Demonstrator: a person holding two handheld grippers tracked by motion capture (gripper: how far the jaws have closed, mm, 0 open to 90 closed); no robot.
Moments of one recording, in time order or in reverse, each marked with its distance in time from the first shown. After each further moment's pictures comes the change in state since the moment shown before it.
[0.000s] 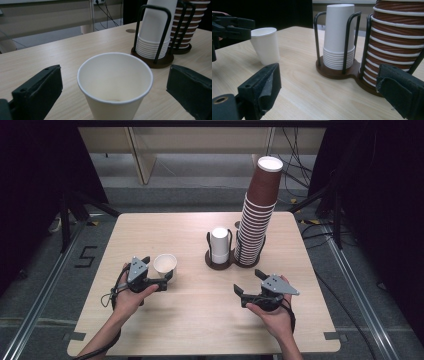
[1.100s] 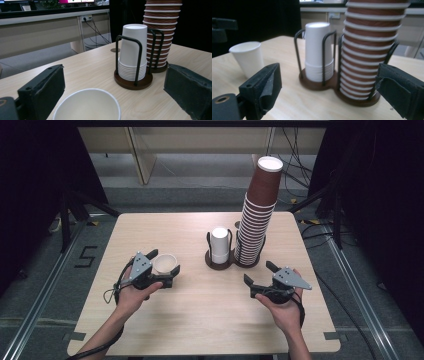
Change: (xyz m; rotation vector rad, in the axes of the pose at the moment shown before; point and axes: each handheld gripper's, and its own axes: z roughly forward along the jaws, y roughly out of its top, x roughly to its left) left arm -0.021 0.032 0.002 -0.085 -0.100 0.057; right arm -0.021 0.026 -0.015 -0.057 -0.087 0.011
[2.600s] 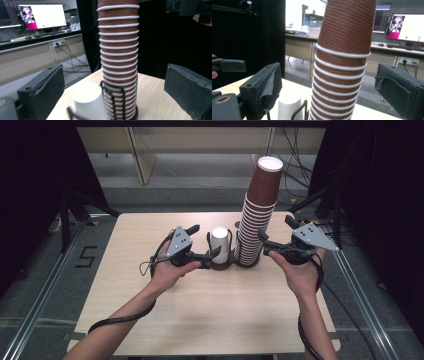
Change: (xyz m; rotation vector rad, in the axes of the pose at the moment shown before) left arm -0.063 0.088 0.078 -0.133 -0.190 0.076; right arm -0.022 0.127 -0.003 -0.169 -0.114 -0.110
